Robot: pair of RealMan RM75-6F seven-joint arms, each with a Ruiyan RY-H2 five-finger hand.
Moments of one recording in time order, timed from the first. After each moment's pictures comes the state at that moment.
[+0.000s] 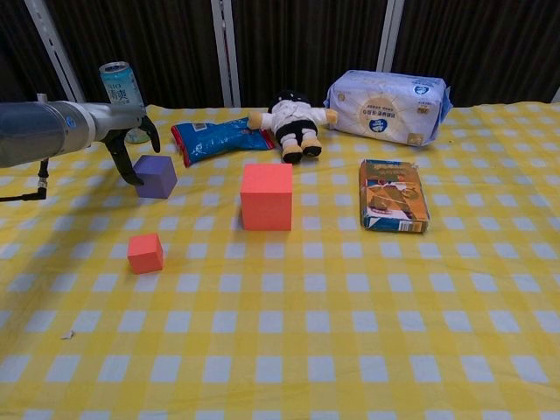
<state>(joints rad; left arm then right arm) -1.00 -1.66 -0.28 -1.03 0.45 0.72 0.73 0.11 -1.08 0.05 -1.70 -1.43 1.35 0.10</state>
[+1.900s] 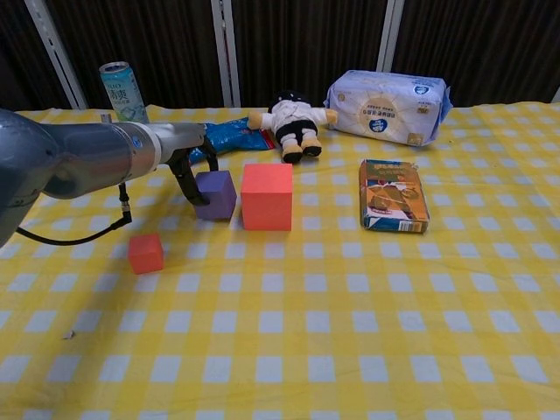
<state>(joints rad) -1.10 -1.72 -0.28 -1.32 0.27 0.97 0.78 0.11 -1.08 0.05 -1.69 -1.45 1.36 0.12</state>
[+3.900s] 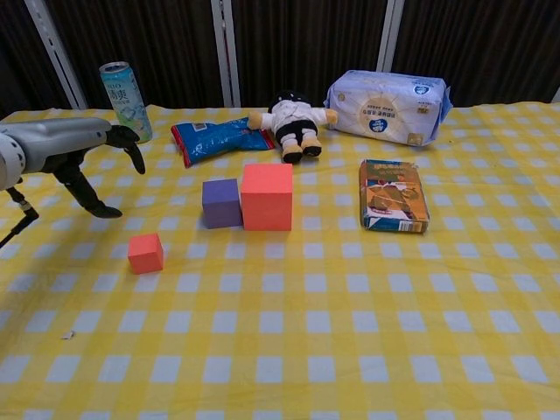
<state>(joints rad) -0.80 -1.43 -0.09 -1.72 0.69 1.15 0.57 0.11 -1.08 0.04 -1.70 -1.45 1.36 0.09</state>
